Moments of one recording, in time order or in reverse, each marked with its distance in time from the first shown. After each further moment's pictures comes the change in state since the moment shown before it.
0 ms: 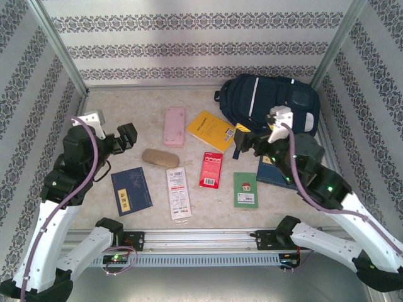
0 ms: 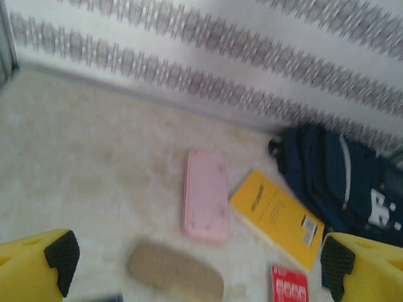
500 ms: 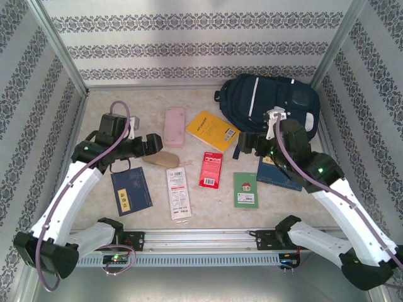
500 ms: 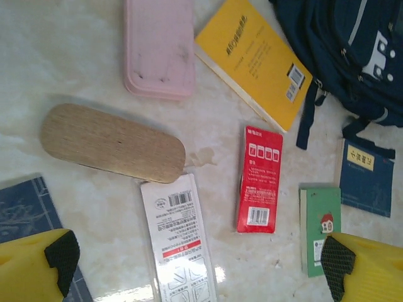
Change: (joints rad) left arm 0.000 0.293 -0.031 -0.076 0.382 -0.018; right arm -0.245 0.195 0.096 -0.357 -0.202 0.161
